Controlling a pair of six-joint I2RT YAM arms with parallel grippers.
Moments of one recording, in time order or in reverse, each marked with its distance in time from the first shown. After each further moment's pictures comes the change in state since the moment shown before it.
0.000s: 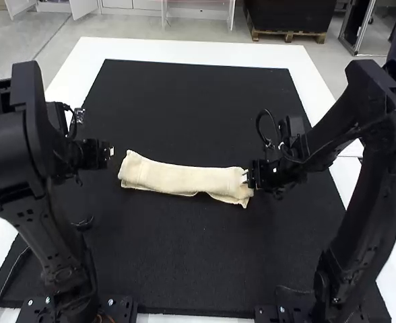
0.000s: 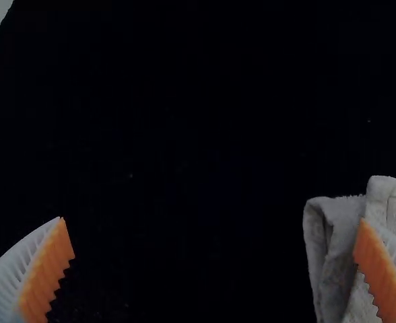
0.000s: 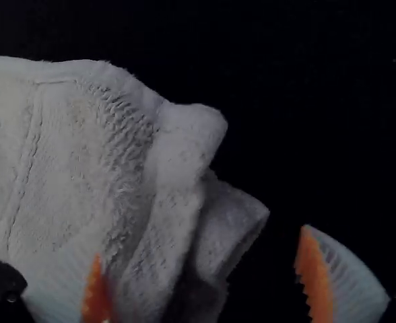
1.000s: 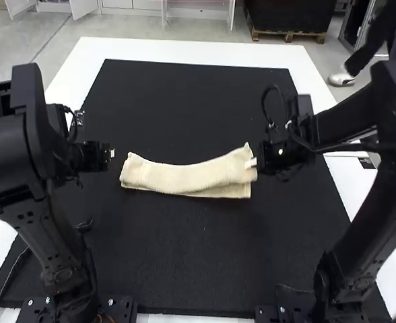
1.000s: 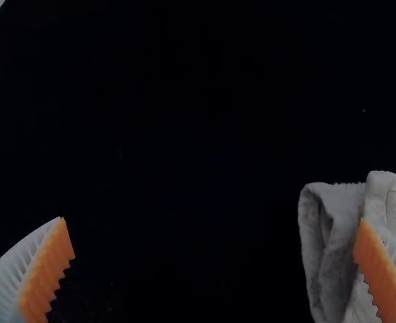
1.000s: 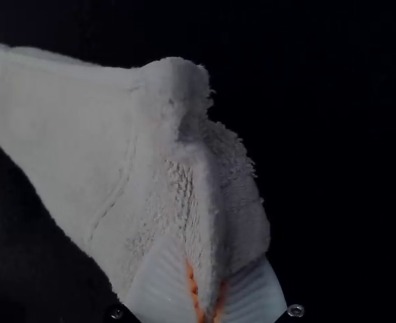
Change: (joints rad) left arm 0.000 -0.005 -0.026 -0.010 0.002 -0.024; right arm -0.031 -0.183 0.094 -0.232 -0.196 -0.058
